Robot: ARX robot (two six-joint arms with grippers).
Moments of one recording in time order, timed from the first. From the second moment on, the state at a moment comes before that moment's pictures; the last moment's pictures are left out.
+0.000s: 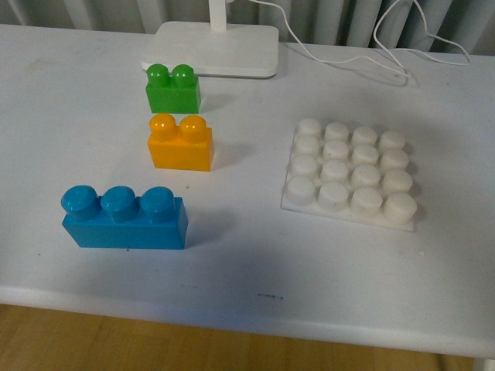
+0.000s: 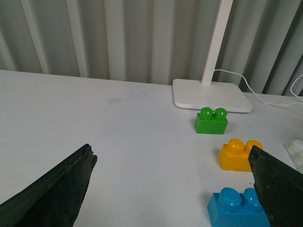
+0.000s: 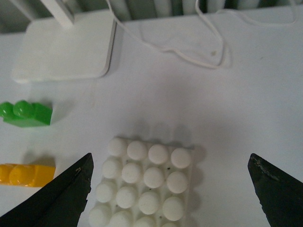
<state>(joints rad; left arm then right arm) 0.00 0.00 0.01 0.00 0.00 0.00 0.26 1.37 0.90 -0.12 0.05 0.29</state>
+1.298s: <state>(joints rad) 0.00 0.00 0.01 0.00 0.00 0.00 0.00 0.35 0.14 0.21 -0.01 0.01</state>
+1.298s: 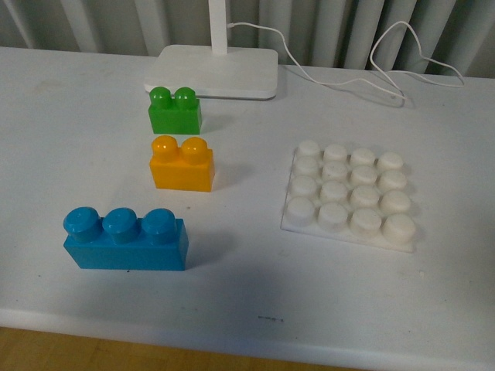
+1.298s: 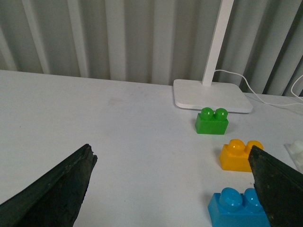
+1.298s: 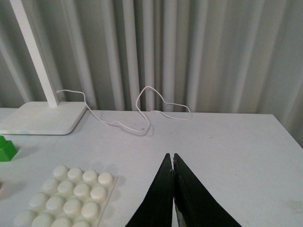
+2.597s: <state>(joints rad) 0.00 0.00 0.01 0.00 0.00 0.00 0.00 0.00 0.01 0.00 0.00 0.00</state>
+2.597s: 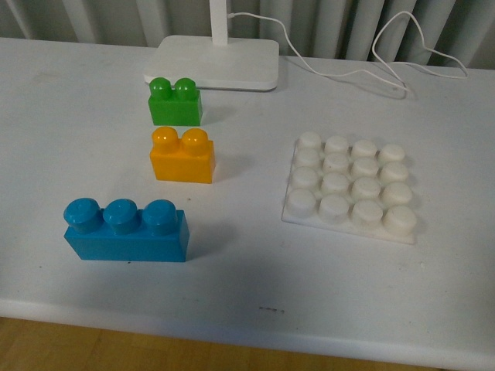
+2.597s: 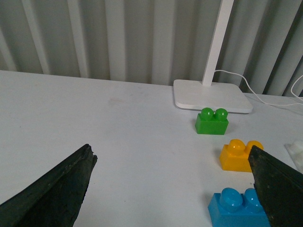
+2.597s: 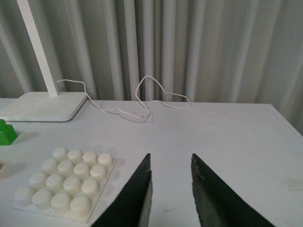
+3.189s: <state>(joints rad) 0.04 0.70 0.33 0.26 0.30 0.17 0.00 0.00 0.01 0.00 0.00 0.00</state>
